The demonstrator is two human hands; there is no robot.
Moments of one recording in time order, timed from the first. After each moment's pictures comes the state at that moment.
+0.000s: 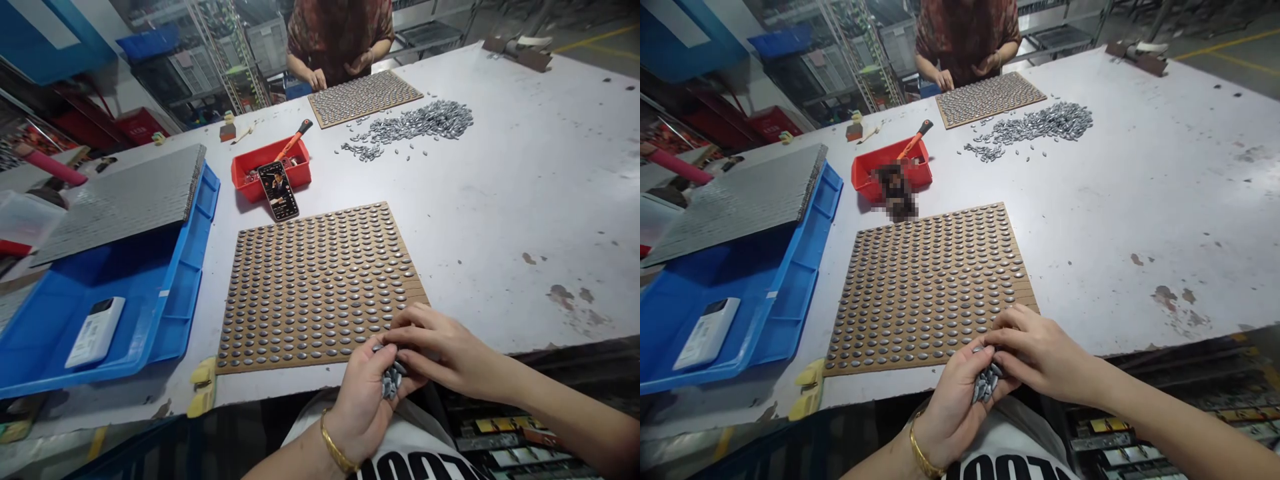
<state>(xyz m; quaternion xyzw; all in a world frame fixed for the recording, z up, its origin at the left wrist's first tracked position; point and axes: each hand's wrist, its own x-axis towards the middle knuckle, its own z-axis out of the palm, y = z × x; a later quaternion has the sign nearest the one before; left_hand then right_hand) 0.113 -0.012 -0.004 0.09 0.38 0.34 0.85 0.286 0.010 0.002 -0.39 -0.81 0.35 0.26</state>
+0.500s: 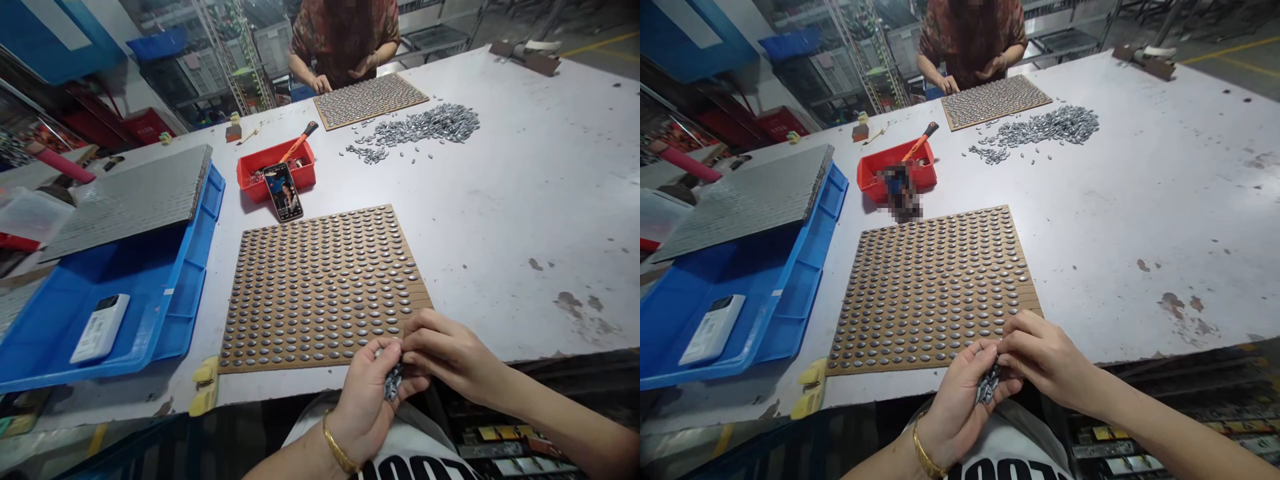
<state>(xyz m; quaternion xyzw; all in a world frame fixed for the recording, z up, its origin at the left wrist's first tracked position) 0.112 -0.011 -0.008 0.08 0.42 0.33 0.84 0.284 0.004 -0.011 -0.40 -0.79 0.33 0.32</state>
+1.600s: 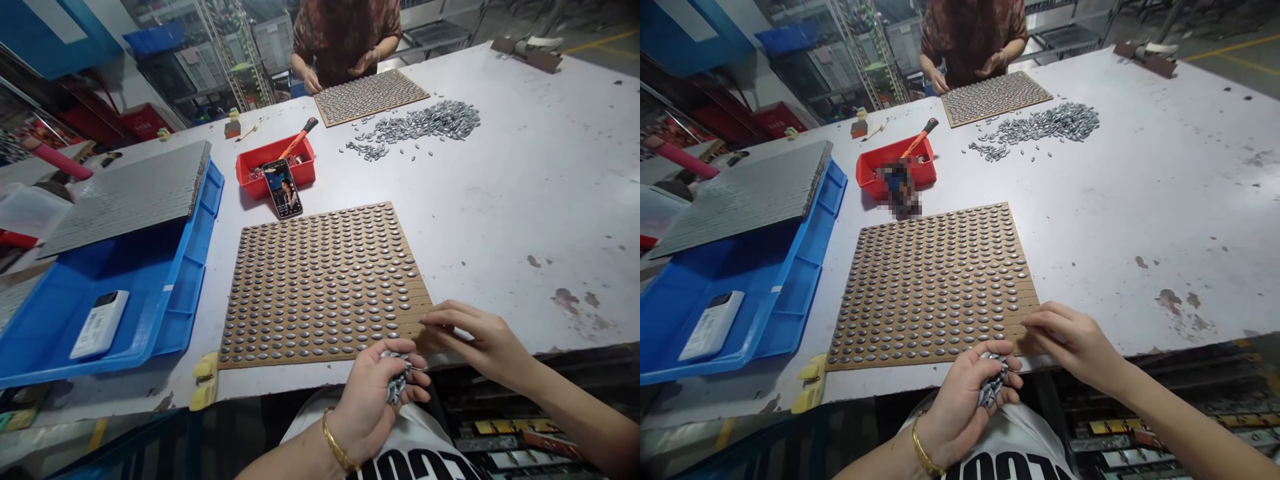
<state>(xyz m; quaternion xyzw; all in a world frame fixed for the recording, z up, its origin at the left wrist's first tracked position) 0.114 -0.014 -0.004 0.08 0.43 0.29 0.85 0.324 -0.001 -0.032 -0.47 -0.77 0.28 0.33</state>
